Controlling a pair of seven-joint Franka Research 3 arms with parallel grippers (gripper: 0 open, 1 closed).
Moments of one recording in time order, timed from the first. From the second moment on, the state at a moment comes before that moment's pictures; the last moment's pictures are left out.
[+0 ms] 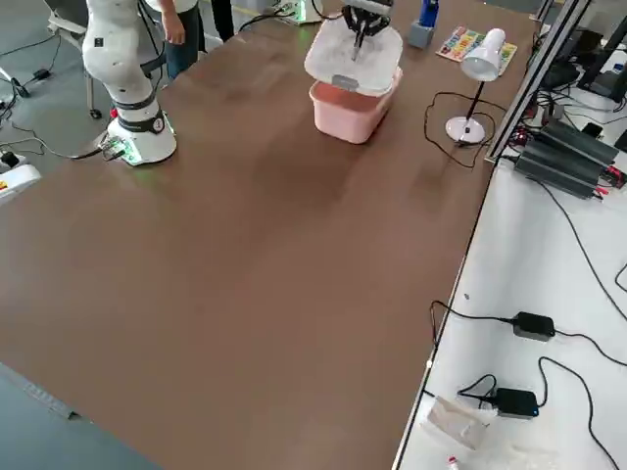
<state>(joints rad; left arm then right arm) -0.24 0.35 -0.29 -1.53 0.04 1.90 -0.99 0.59 0.24 -0.09 -1.51 0.16 1.66 1.76</state>
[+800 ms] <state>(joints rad) -0.51 0.54 -0.29 -1.43 0.02 1.97 -1.31 0.33 0.18 -0.10 -1.53 0.13 1.58 1.53</state>
